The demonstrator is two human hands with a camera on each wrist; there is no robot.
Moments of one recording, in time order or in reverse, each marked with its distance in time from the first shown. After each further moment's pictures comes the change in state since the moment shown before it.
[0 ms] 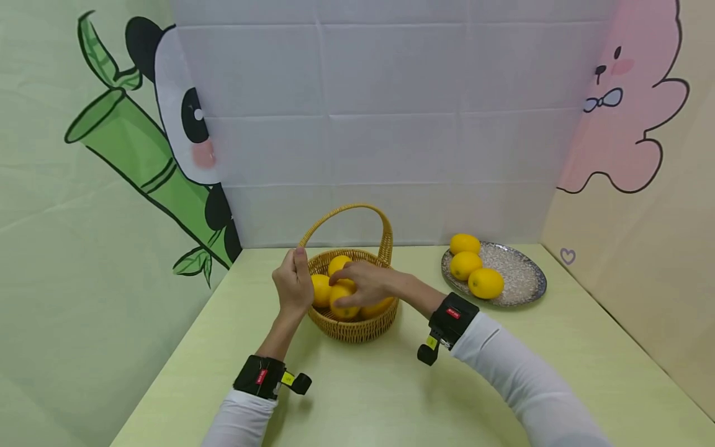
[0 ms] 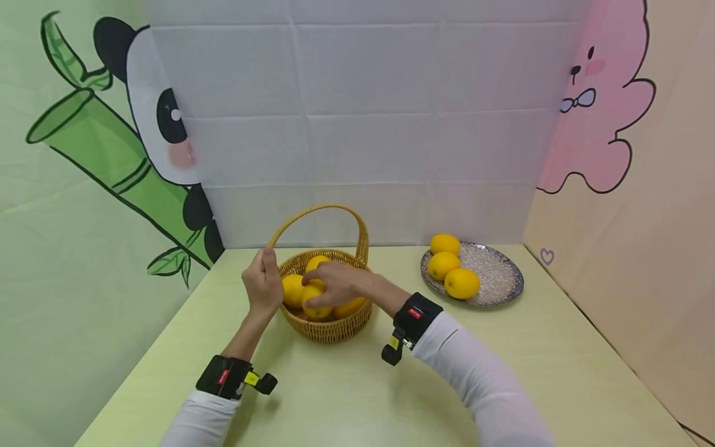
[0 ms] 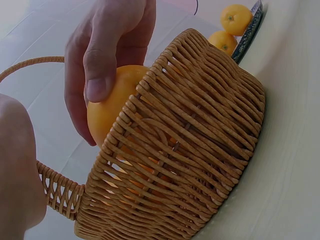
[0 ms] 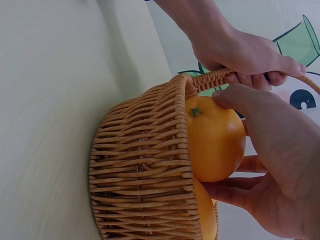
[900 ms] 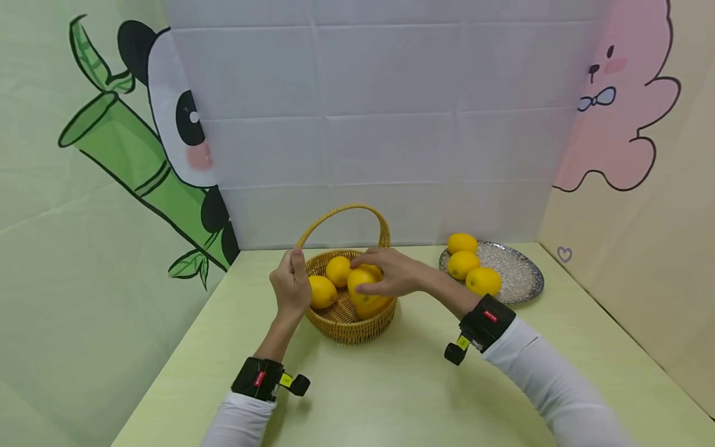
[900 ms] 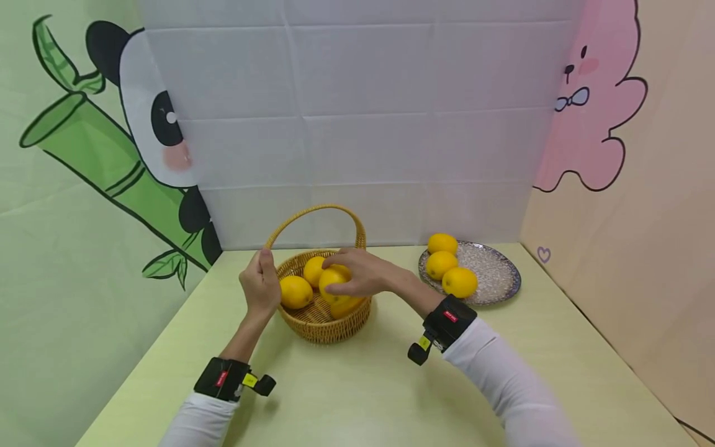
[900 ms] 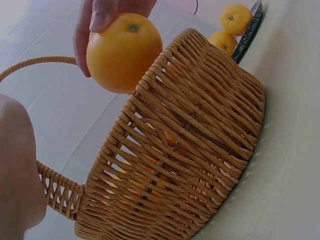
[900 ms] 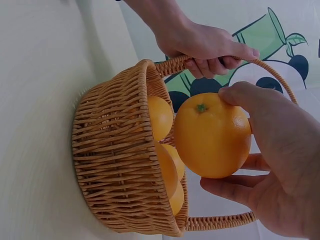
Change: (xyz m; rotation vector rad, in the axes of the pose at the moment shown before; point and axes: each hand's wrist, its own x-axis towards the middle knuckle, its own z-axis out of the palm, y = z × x) left_hand 0.001 -0.002 0.001 -0.007 0.017 0.022; right_hand -0.052 0.025 -0.026 0.097 0.185 0.010
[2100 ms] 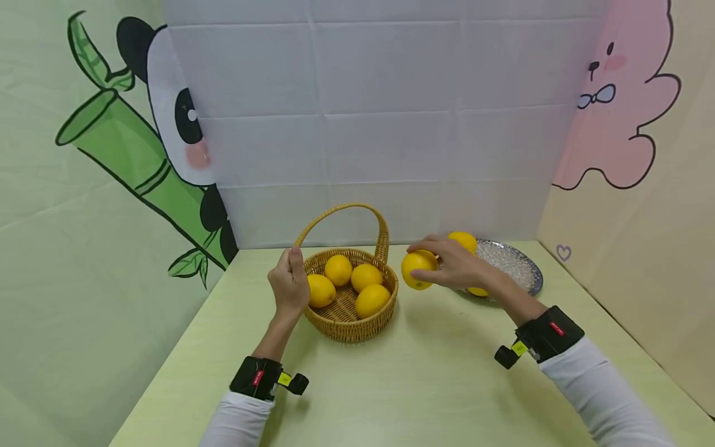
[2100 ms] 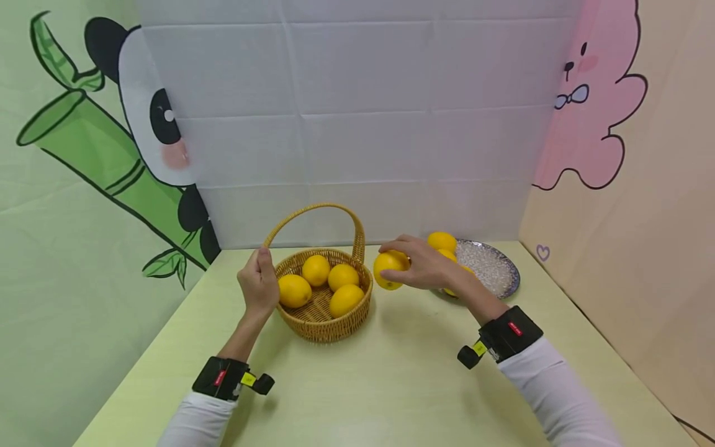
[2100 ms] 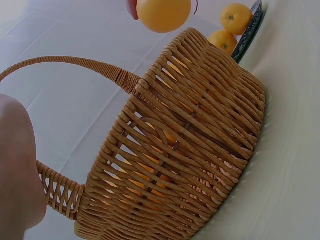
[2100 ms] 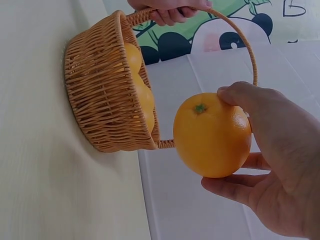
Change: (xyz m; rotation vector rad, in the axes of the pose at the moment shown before) left_hand 0.001 -0.005 -0.005 0.013 -0.006 -0.014; right_hand -0.086 0.047 -0.031 0.060 0.181 0.171
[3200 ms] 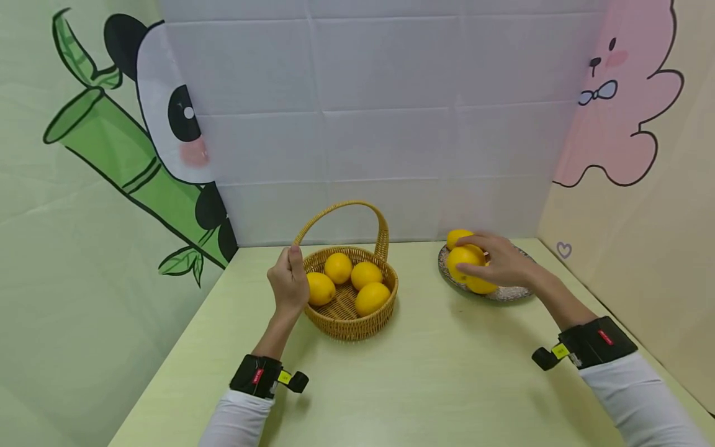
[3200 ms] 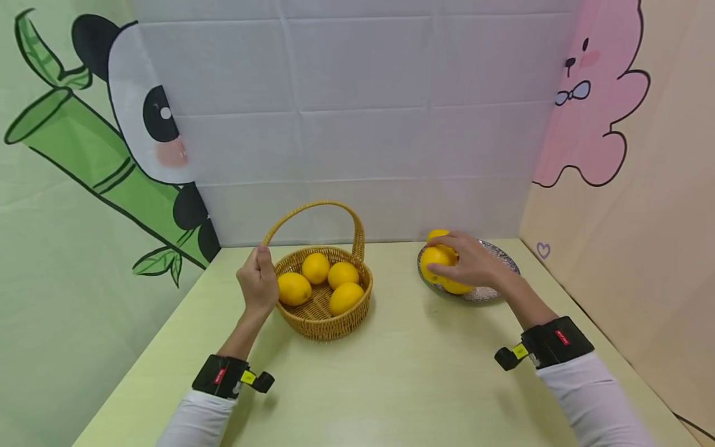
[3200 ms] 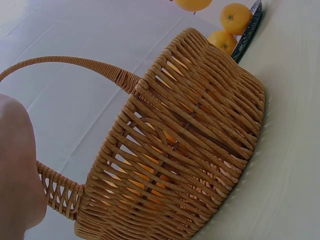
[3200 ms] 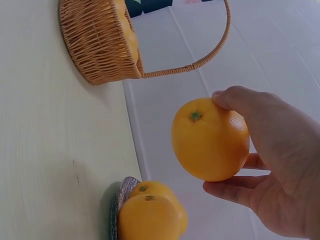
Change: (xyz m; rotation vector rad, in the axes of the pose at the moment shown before) left_hand 0.000 0.001 0.001 -0.015 0.020 0.012; right_hand -0.057 0.052 -0.032 -0.022 0.092 0.166
